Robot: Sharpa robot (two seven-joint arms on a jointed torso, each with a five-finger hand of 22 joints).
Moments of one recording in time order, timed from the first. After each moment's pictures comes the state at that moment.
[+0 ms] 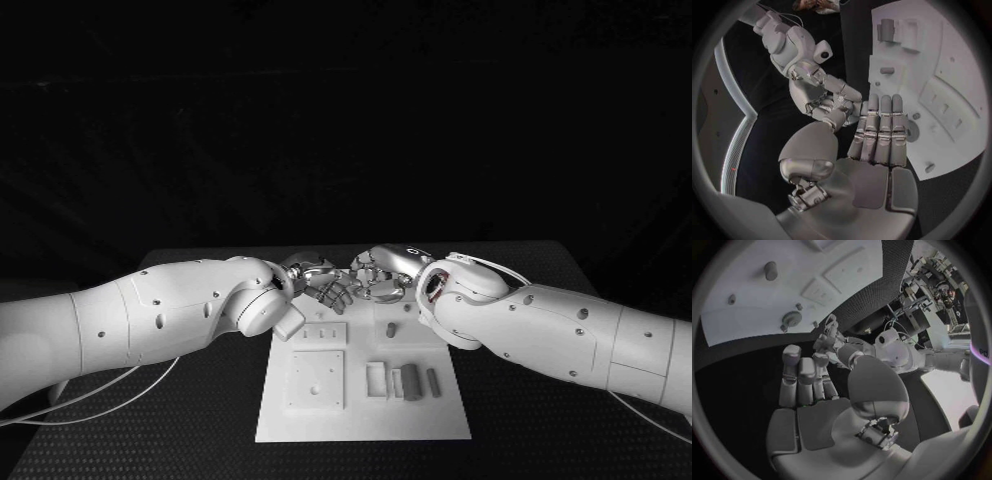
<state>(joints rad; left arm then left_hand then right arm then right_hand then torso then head) 1.31 -0.68 -0.23 1.36 -0.38 -0.20 -0.10 0.96 0.09 0.52 -0.28 0.05 0.95 0.12 0.39 0.40 1.24 0.07 0.15 0.34 1.06 0.08 0.21 0.96 0.04 0.98 -0.01 0.14 0.83 1.24 -0.49 -0.13 1.32 -1.39 -0.30 -0.10 1.06 -0.01 0.63 -0.24 0.15 0.78 0.09 0.37 0.62 0.98 -0.01 1.15 1.05 1.15 -0.11 1.47 0.91 0.23 1.10 -0.03 1.03 1.31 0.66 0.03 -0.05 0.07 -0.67</state>
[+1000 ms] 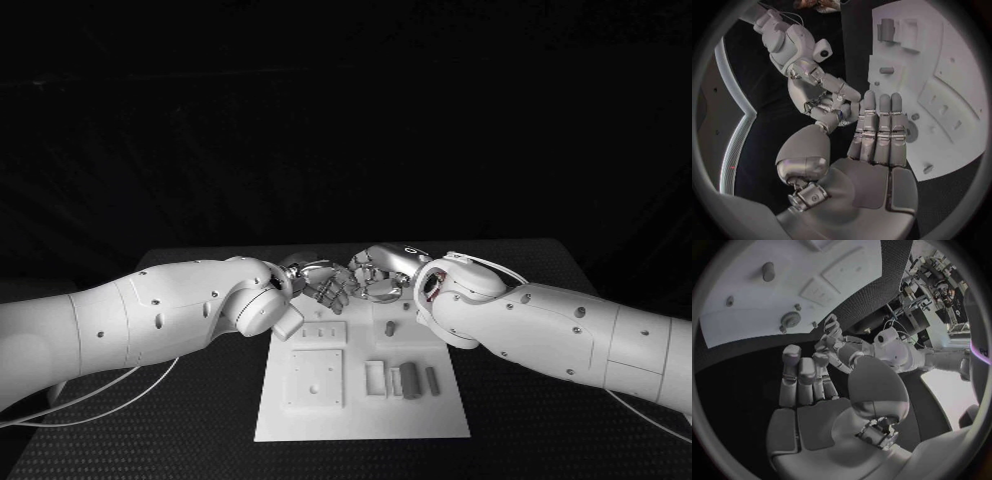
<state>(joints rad) 1.31 -0.67 -0.23 1.35 -0.37 -0.20 -0.10 0.74 -0.02 0.65 -0.26 0.39 1.00 0.11 0.43 0.60 1.31 0.03 0.20 0.53 1.10 0.05 0.26 1.05 0.03 1.00 -0.04 0.15 0.92 1.24 -0.49 -0.13 1.32 -1.38 -0.30 -0.10 1.06 -0.01 0.63 -0.25 0.15 0.78 0.09 0.37 0.62 0.99 -0.01 1.15 1.05 1.15 -0.12 1.47 0.91 0.23 1.11 -0.03 1.03 1.31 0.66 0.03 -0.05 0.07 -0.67</state>
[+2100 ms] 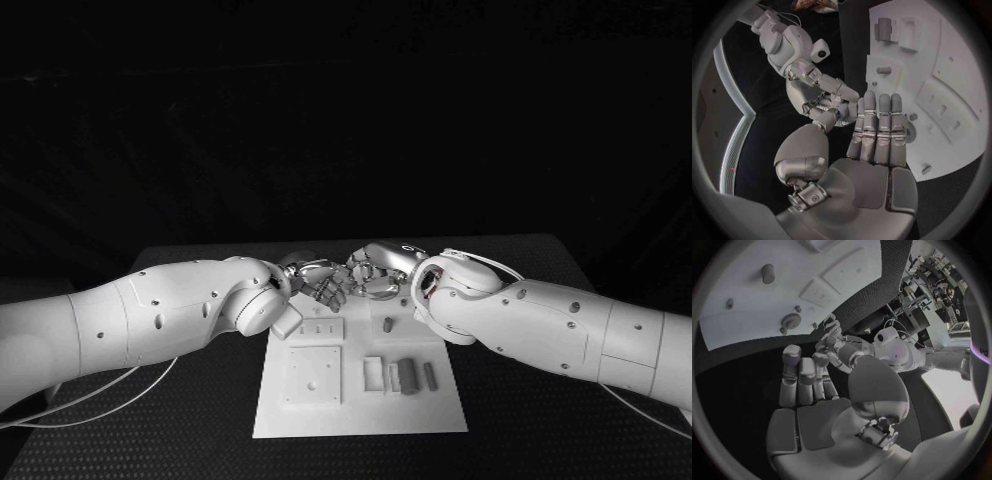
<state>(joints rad) 1.30 -0.66 -0.23 1.34 -0.38 -0.21 -0.10 0.78 0.01 0.68 -0.29 0.53 1.05 0.08 0.40 0.68 1.32 0.02 0.20 0.60 1.10 0.05 0.31 1.04 0.02 0.99 -0.05 0.14 0.97 1.24 -0.49 -0.13 1.31 -1.37 -0.29 -0.10 1.06 -0.01 0.63 -0.25 0.15 0.79 0.08 0.37 0.62 0.99 -0.01 1.15 1.05 1.15 -0.11 1.47 0.91 0.23 1.11 -0.03 1.03 1.31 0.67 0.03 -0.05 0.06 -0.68</state>
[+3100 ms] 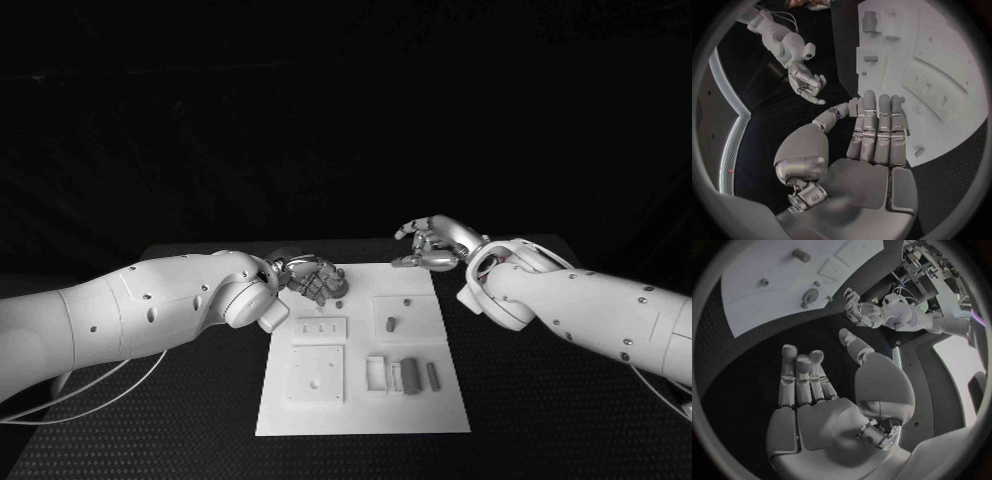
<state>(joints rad) 1.30 -0.70 -0.22 1.29 -0.40 -0.19 -0.13 0.80 0.00 0.68 -0.29 0.56 1.06 0.09 0.39 0.71 1.33 0.02 0.20 0.62 1.08 0.05 0.32 1.03 0.02 0.96 -0.05 0.11 0.98 1.27 -0.63 -0.13 1.26 -1.03 -0.41 0.04 0.99 -0.18 0.51 -0.22 0.15 0.70 0.17 0.21 0.54 0.89 0.06 1.10 1.01 1.00 -0.01 1.40 0.88 0.24 0.98 0.03 0.93 1.31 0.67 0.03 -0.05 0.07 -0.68</state>
